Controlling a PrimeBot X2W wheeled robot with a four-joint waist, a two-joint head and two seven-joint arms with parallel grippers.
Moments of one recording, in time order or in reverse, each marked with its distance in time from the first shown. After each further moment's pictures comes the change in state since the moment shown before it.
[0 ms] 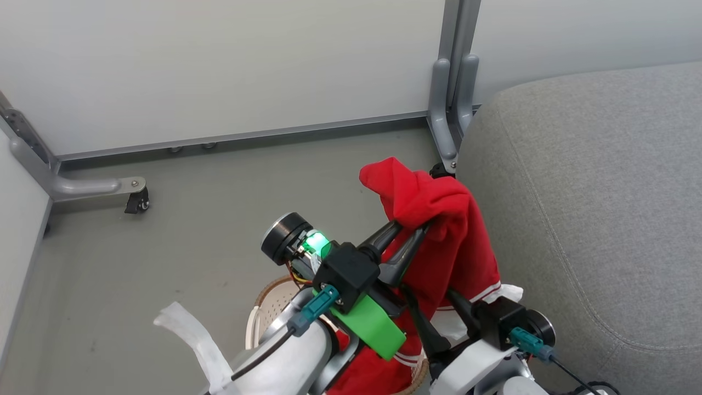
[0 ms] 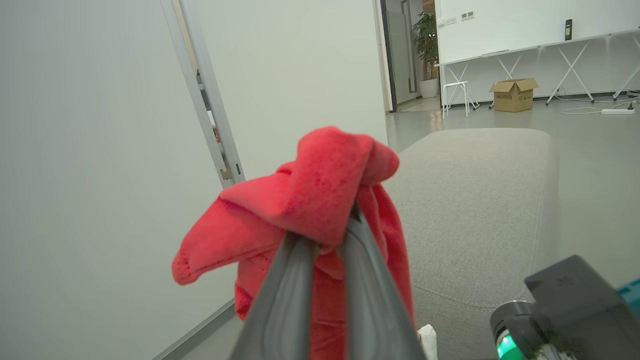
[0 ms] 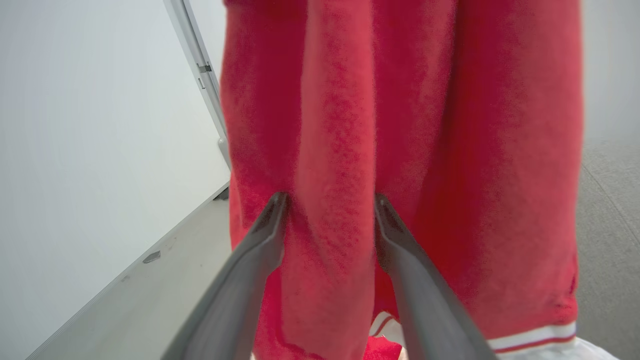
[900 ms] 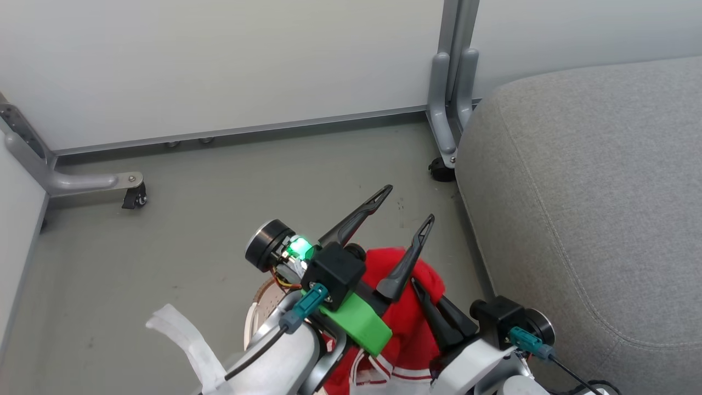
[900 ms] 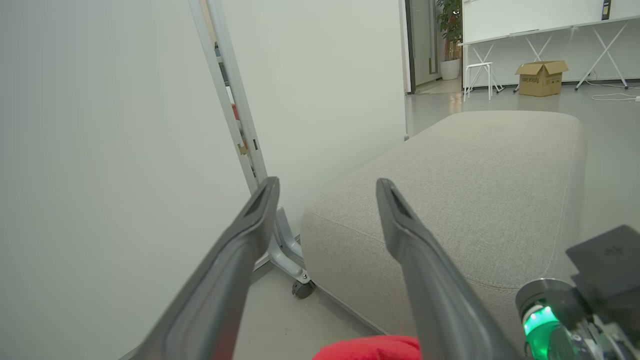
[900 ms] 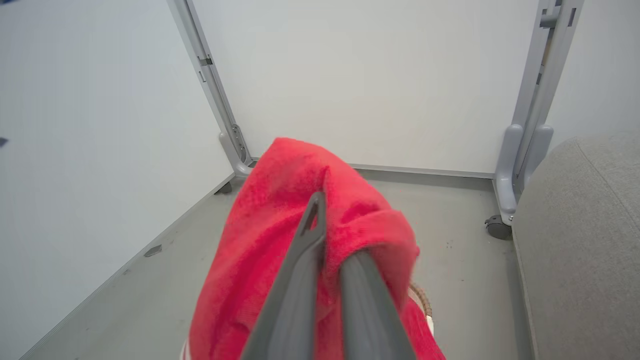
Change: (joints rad) left arm 0.014 0.034 0.002 0.004 -0.009 0.047 0.026; right arm -0.006 0.001 0.004 0.011 -0.015 0.000 0.000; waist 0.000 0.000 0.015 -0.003
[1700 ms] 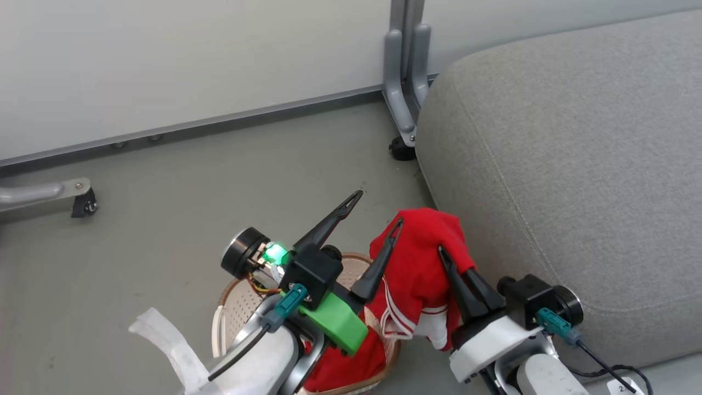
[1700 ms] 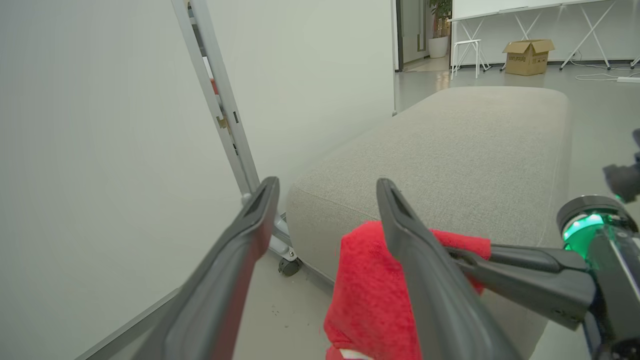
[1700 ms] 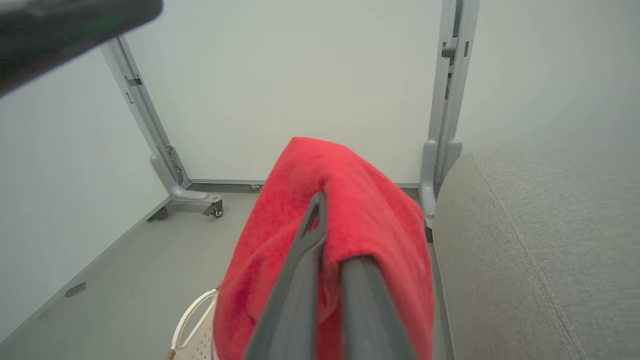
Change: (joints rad) left arm 0.014 0.052 0.007 0.022 -0.012 0.028 0.000; right arm -0.009 0.000 -0.107 -0.062 -0.065 0.000 0.000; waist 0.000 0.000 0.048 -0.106
